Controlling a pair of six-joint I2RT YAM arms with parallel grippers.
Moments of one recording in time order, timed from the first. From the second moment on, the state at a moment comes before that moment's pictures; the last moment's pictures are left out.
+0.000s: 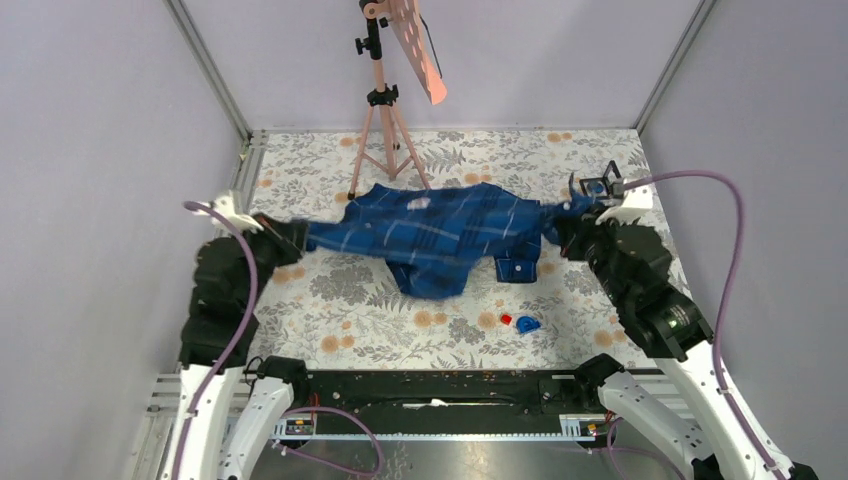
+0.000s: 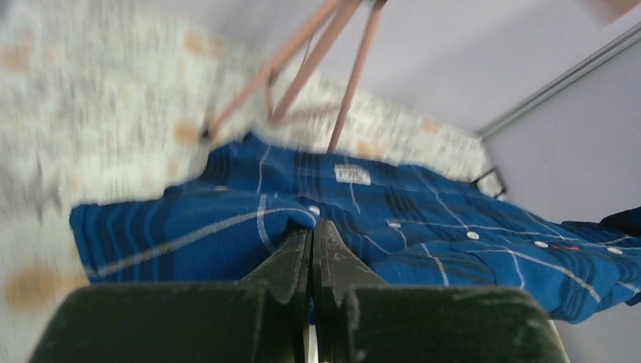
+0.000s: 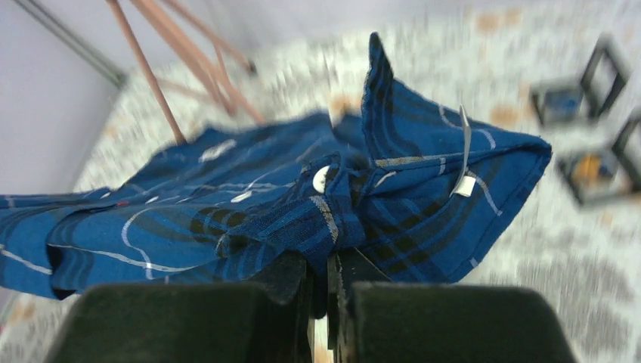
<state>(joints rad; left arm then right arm) -0.14 0.58 0.97 -0.44 0.06 -0.50 0.50 0.68 1.02 -0.45 0.29 0.32</state>
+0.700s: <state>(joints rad) -0.13 0.43 0.84 -1.18 0.22 -0.69 0.49 0.72 0.82 -1.30 -0.11 0.74</state>
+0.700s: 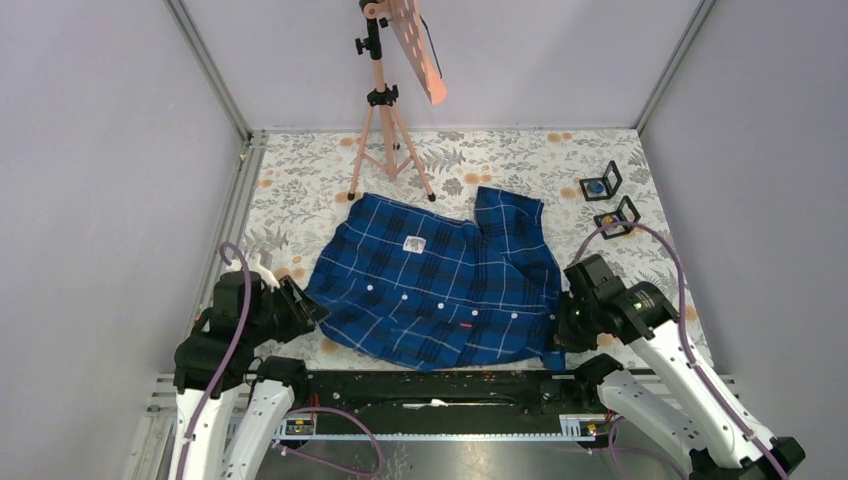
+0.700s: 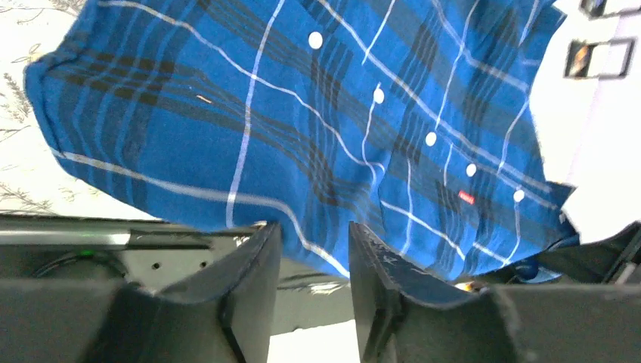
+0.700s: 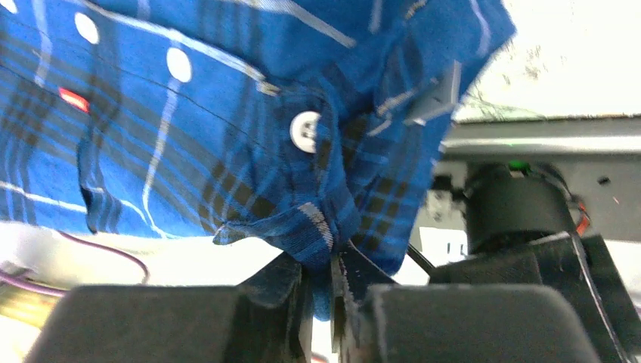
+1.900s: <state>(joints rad) -0.13 1.74 1.18 -0.30 0.14 -0.53 0.12 1.81 1.45 -0.71 -0.12 0.47</state>
